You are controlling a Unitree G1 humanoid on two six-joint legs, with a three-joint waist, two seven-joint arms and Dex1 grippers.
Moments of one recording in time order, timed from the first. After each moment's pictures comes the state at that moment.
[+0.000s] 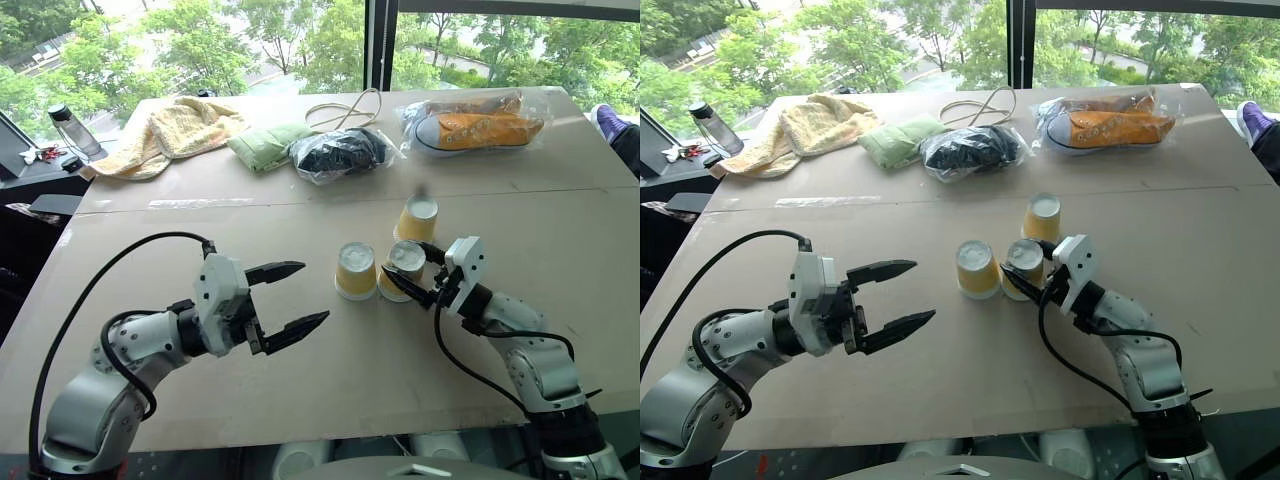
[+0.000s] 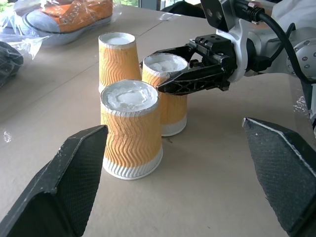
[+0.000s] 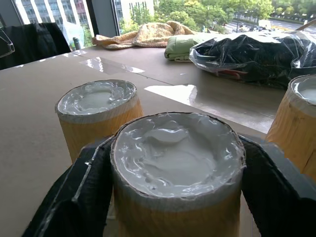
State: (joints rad) left arm 0.15 0.71 0.19 -0.62 -0.65 0.39 -0.91; right arm -0.10 -0.31 0.12 -0.25 0.33 0.19 0.65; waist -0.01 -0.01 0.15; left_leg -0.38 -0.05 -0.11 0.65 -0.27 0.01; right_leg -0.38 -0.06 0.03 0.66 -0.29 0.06
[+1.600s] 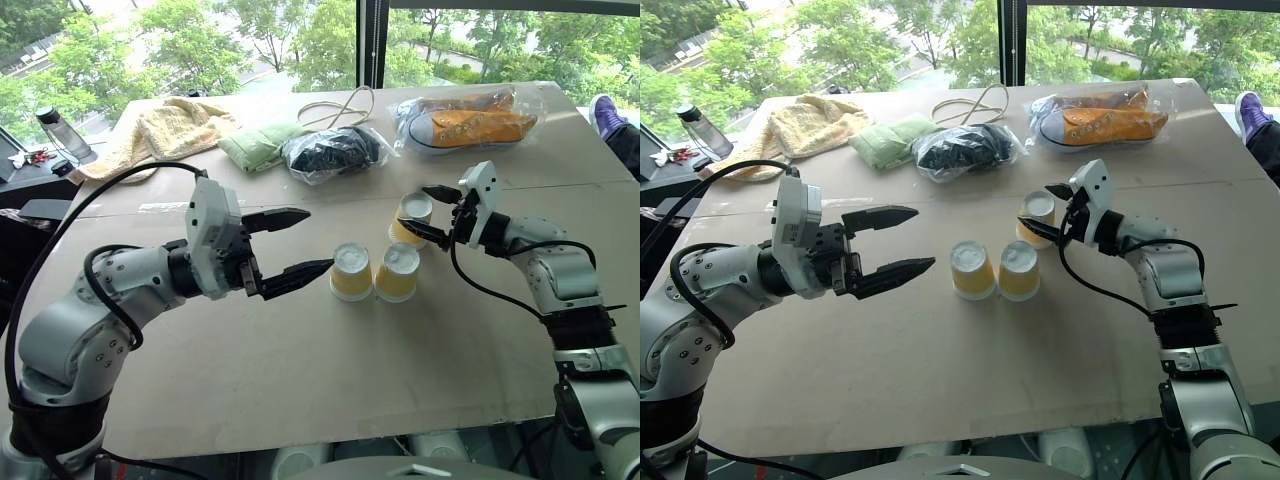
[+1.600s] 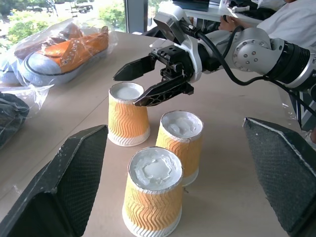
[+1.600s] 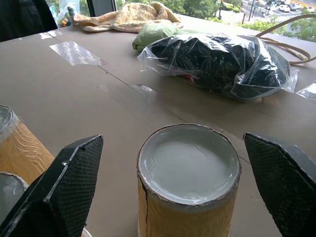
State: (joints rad) left arm -0.20 0.82 0.23 -0.57 -0.87 0.65 -0.84; right arm -0.59 -0.44 0.06 0.19 0.34 0.34 0.85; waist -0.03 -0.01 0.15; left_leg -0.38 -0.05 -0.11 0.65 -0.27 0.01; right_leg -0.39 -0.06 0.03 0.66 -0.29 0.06
